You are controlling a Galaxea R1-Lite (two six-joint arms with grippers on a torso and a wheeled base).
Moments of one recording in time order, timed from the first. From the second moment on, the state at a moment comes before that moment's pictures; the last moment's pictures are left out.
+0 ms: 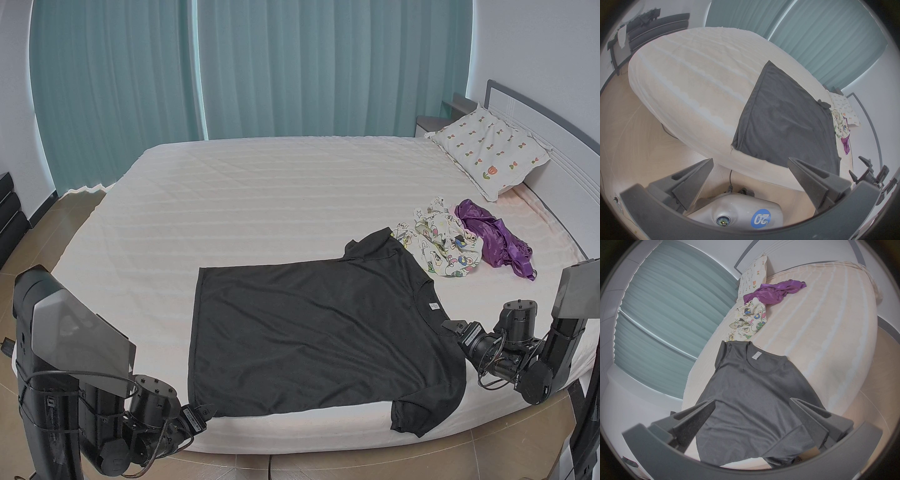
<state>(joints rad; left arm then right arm) -0.44 2.30 -0.02 -1.43 0.19 -0.93 0.16 2.16 -0.33 -1.29 -0.01 0.93</state>
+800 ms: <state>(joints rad) -0.47 2.47 -0.19 -1.49 0.30 -0.82 0.18 2.22 -0.24 -1.47 -0.01 0.94</state>
